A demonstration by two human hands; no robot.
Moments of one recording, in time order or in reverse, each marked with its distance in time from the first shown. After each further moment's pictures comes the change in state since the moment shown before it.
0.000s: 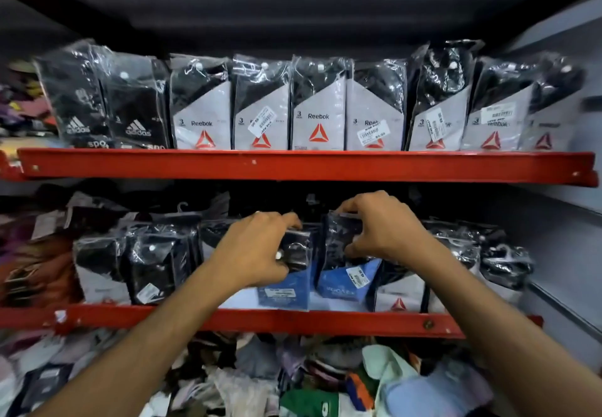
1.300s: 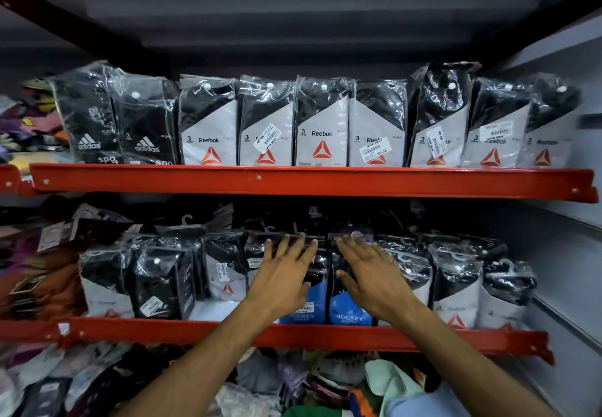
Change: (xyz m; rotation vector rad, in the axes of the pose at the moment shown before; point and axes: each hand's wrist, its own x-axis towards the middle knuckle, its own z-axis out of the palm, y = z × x) left_hand 0.025 0.006 0.088 0.141 0.011 0.001; right_hand -0.007 0.032 0.104 -0.036 0.068 -0.108
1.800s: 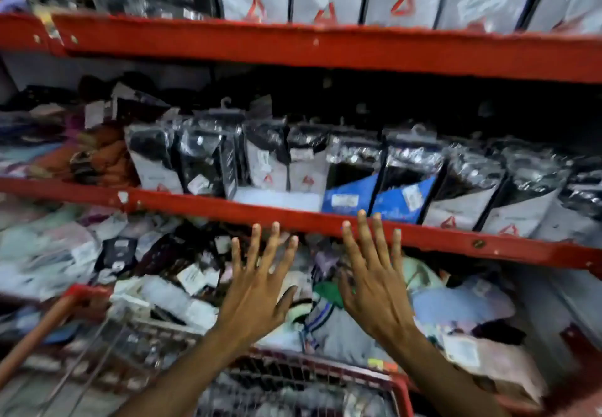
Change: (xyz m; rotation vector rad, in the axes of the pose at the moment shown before) left_hand -0.208 -0.013 0.110 -0.138 0.060 -0.144; right_hand -0.120 -0.101 0.105 0.048 0.098 -0.040
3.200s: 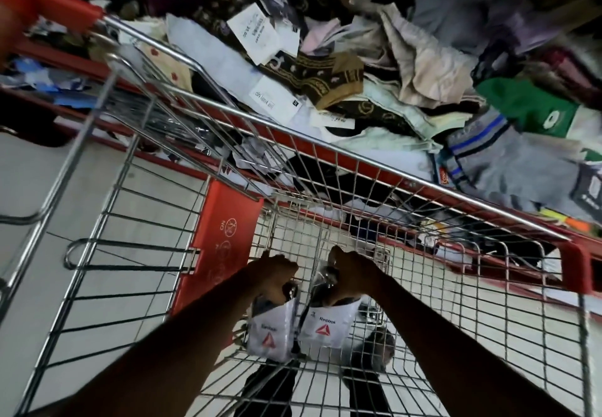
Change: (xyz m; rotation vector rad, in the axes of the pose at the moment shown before) left_hand -0.319 -0.098 0.278 -0.399 -1.418 -0.054; right_hand -0.242 -0.153 0.347 0.376 -1.547 0.153
